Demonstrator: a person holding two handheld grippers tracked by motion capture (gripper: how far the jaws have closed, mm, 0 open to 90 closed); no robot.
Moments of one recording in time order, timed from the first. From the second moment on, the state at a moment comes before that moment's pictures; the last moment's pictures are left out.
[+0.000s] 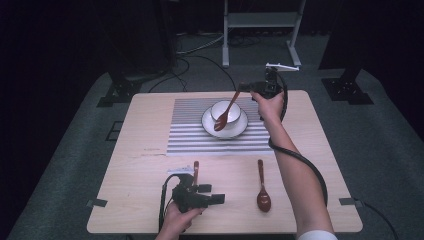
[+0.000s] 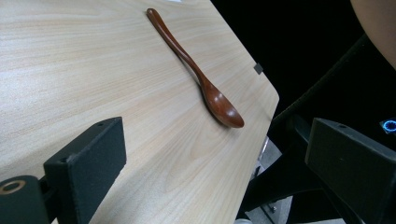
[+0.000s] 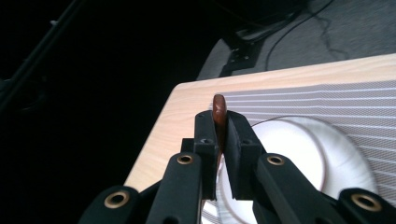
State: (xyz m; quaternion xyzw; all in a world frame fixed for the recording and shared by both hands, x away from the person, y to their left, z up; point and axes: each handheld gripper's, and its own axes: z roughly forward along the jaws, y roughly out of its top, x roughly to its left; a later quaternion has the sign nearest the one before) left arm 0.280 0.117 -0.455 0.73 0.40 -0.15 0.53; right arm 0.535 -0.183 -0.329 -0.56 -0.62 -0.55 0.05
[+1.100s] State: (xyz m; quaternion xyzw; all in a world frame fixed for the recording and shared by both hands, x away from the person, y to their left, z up) left arm 0.279 0.117 -0.455 0.73 0.40 -0.15 0.53; right arm 0.540 -0.204 -0.345 -0.62 -0.56 -0.55 -0.03
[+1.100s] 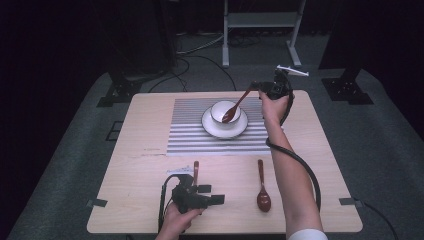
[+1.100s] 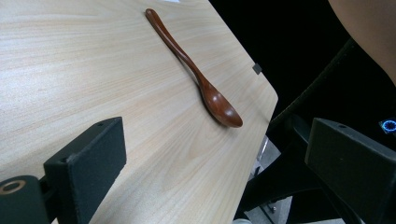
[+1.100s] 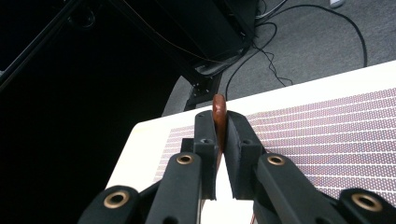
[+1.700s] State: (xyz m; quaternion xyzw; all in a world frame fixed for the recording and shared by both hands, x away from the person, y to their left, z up) left arm 0.278 0.117 -0.455 0.73 0.40 -0.15 0.53; right arm 0.537 -0.210 -0.357 -0.63 -0.56 -0.54 -0.04
